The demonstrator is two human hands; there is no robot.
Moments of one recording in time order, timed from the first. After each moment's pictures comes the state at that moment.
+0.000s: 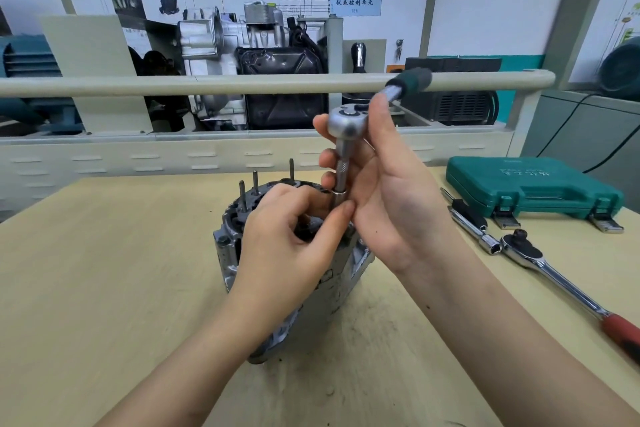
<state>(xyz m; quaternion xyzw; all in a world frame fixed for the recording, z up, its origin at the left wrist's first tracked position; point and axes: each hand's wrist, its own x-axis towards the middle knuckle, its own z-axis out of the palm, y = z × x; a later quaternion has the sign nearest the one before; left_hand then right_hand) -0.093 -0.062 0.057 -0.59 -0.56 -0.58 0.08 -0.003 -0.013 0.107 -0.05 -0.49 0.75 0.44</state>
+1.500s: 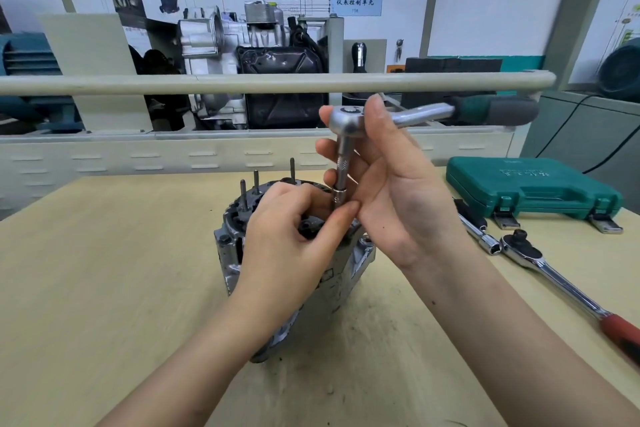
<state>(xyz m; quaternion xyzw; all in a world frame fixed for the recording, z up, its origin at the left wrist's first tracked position) -0.092 -0.059 0.054 -0.57 -0.57 -0.58 0.10 -0.002 -0.010 0.107 -0.02 -0.47 0.75 0.46</state>
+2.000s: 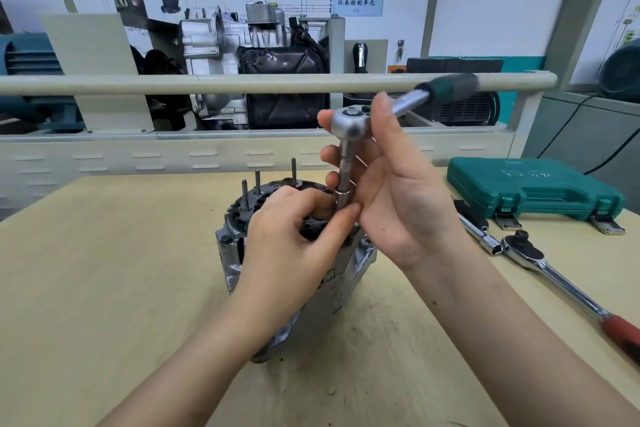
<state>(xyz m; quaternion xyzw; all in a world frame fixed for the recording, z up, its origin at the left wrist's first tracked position) -0.092 -0.060 0.056 -0.58 -0.57 -0.57 0.10 -0.001 -0.007 0.106 -0.02 -0.50 0.75 0.44</state>
